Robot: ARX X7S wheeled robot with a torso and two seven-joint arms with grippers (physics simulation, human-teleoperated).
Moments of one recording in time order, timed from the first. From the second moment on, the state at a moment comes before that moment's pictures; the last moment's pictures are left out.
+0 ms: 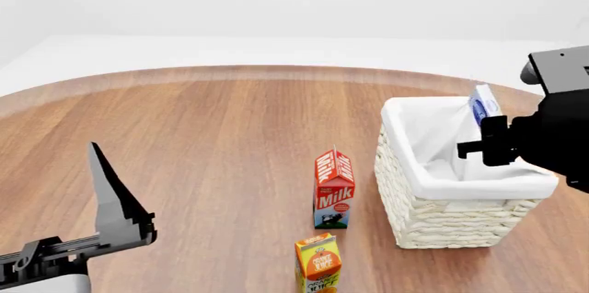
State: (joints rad) left arm 0.17 -0.41 0.07 0.66 -0.06 0.19 -0.55; right arm 1.23 0.98 -0.65 0.03 1.57 1.20 0.64
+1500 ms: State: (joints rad) left arm 0.17 -0.42 0.09 0.65 -0.06 0.20 -0.56; right arm 1.16 1.03 -0.62 -0.33 1.71 1.12 0.75
